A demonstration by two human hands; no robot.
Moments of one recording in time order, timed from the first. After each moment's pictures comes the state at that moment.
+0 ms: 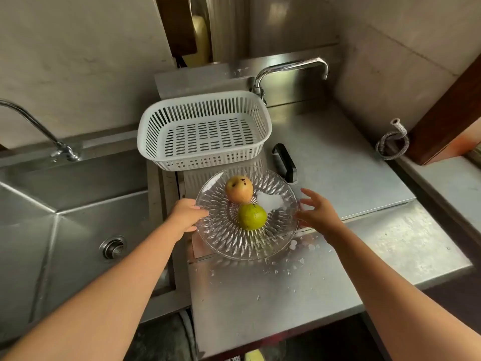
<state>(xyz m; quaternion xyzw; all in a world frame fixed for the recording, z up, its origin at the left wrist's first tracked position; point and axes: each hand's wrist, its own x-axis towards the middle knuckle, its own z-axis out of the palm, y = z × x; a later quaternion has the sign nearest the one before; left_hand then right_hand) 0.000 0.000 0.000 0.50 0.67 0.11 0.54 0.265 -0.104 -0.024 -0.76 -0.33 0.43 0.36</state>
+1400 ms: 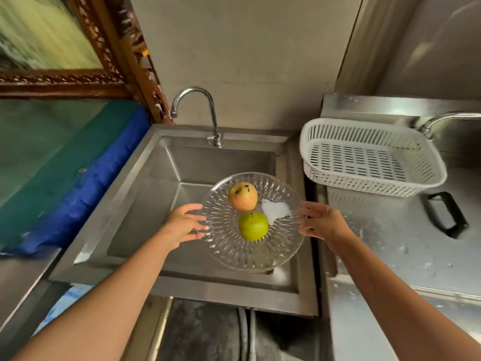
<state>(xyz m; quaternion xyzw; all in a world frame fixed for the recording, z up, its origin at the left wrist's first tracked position) -0.327 -0.023 0.025 0.30 0.72 0.32 0.54 -0.020 -0.009 0.016 -0.62 -0.36 0.60 0.35</state>
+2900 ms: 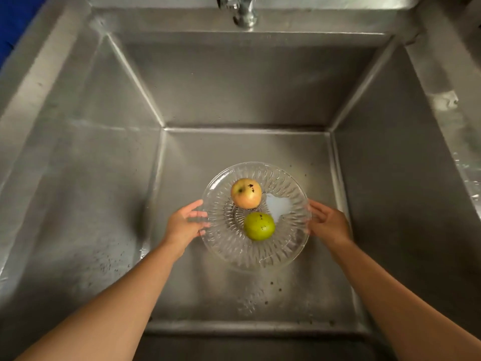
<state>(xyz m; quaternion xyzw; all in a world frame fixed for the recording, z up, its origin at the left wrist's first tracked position) -0.493 0.156 -0.348 0.29 0.73 0.27 0.56 -0.211 0.146 -0.365 -0.73 -0.32 0.53 0.30</state>
